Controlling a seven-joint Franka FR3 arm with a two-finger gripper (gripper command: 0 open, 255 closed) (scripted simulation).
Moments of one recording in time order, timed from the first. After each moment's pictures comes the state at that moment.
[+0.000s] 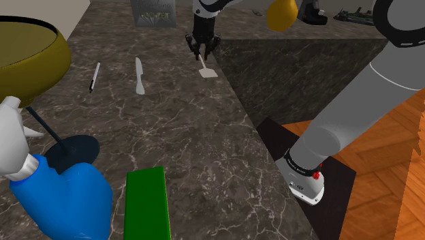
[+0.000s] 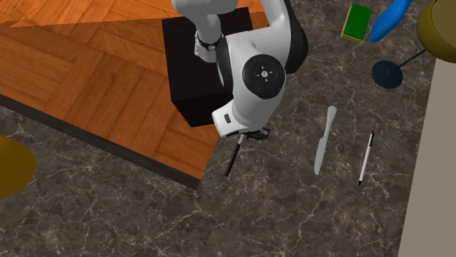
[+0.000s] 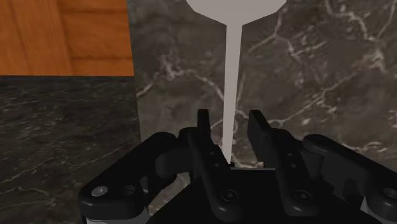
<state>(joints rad) -0.11 -0.08 0.20 -1.98 -0.03 1.96 0.67</state>
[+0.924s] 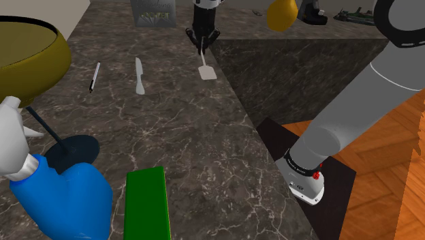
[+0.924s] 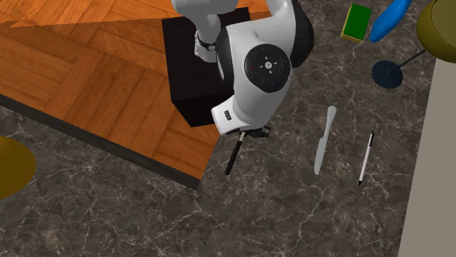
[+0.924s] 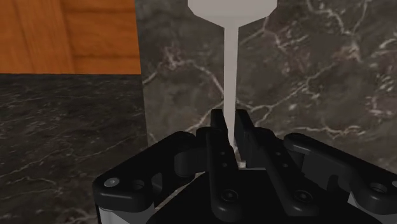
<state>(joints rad) -0.11 -0.09 0.20 -1.92 -0.02 1.89 0.67</state>
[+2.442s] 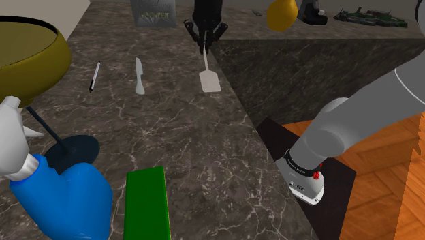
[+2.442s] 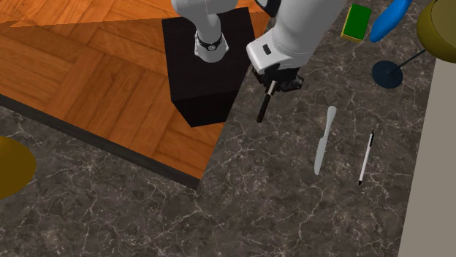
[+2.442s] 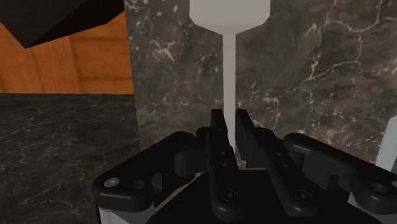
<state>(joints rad) -0.03 -0.32 0.29 -1.98 0.04 1.71 0.81</state>
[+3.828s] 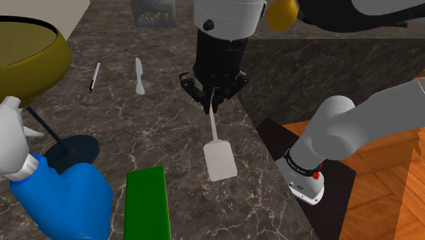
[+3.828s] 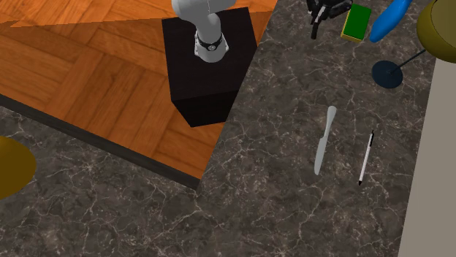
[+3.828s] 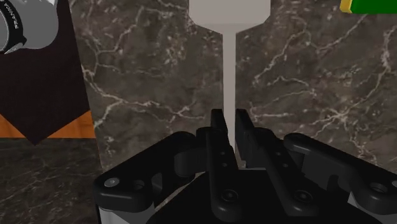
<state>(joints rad) 0.16 -0.59 0.59 -2.10 0.25 1.62 1.23</state>
